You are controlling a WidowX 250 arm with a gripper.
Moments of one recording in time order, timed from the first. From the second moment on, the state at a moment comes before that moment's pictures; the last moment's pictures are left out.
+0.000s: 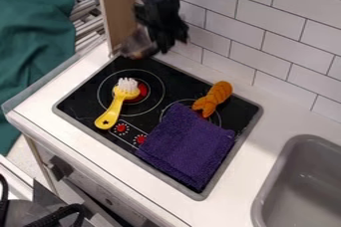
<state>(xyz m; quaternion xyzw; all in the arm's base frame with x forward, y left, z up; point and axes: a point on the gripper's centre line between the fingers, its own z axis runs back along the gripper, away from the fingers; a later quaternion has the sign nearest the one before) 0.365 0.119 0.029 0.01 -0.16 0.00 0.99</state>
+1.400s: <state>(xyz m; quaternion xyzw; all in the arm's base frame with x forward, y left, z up) 0.205 -0.014 0.064 0.04 -0.15 -0.04 0.99</state>
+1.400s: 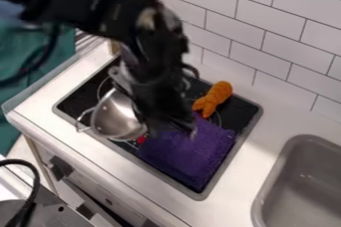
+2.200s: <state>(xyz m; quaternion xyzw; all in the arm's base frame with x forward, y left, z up) 0.238 -0.068 0.021 0.04 -0.11 -0.10 0.99</state>
